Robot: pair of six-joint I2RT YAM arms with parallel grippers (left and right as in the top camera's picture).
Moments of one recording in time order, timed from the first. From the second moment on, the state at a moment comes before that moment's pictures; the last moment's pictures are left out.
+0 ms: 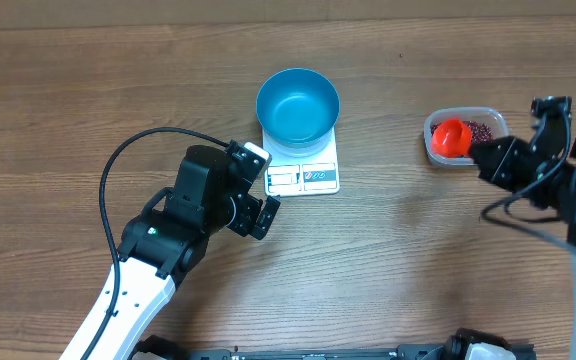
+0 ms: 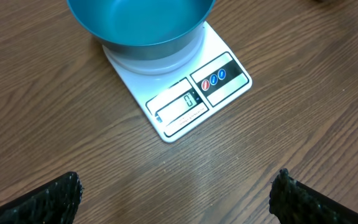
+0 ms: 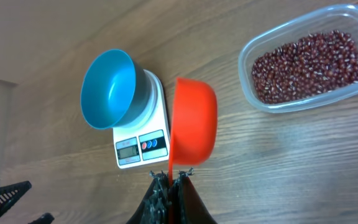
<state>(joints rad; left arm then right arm) -0.42 1.13 0.90 -0.61 0.11 0.08 -0.24 1.17 1.31 -1.06 -0.50 0.22</state>
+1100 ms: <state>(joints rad) -0.42 1.13 0.90 -0.61 0.11 0.08 -0.27 1.72 1.70 -1.17 -0.14 -0.17</state>
